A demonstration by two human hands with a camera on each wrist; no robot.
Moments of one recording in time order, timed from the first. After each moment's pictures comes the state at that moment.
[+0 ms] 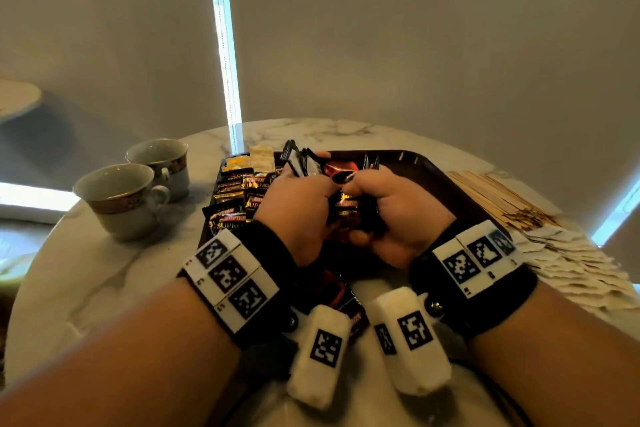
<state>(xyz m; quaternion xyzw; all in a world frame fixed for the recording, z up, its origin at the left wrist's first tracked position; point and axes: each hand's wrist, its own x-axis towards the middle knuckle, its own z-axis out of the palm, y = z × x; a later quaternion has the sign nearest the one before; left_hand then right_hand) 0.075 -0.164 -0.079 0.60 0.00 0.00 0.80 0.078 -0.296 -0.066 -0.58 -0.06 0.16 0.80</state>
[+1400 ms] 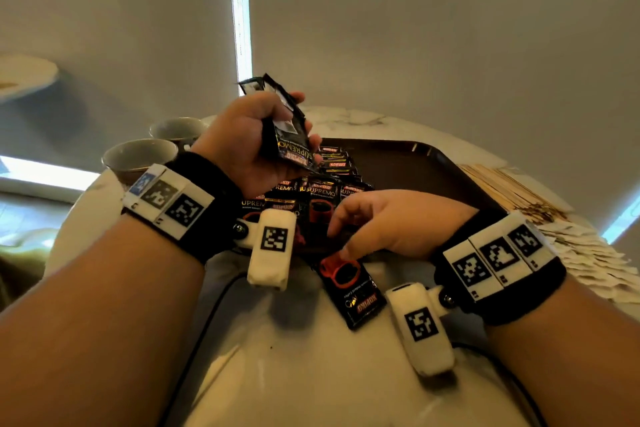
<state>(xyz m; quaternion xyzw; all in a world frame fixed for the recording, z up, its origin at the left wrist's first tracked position) 0.085 -0.083 -0.043 0.50 -0.06 -0.08 0.86 0.064 -0.296 -0.058 -0.88 -0.20 0.27 0.33</state>
